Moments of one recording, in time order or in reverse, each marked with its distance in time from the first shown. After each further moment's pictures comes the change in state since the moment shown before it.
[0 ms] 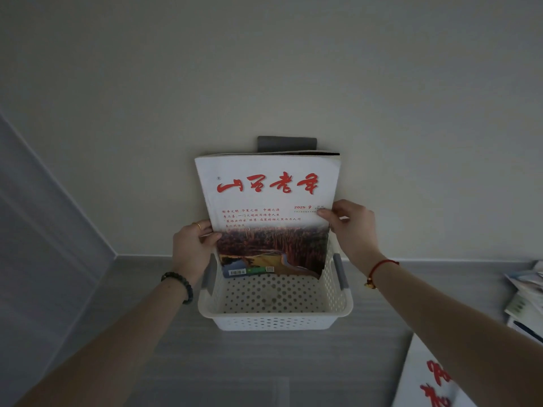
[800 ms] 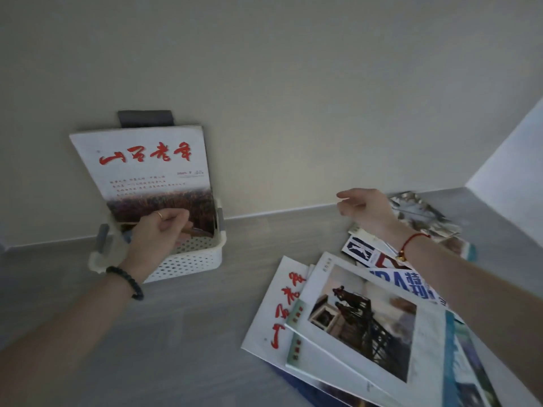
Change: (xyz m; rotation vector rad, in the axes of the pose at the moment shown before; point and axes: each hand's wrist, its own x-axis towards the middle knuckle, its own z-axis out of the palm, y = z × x) left_hand -0.133 0.105 0.066 -0.167 -0.237 -0.016; right_hand -0.105 0.067 -0.262 -0.279 -0.013 0.149
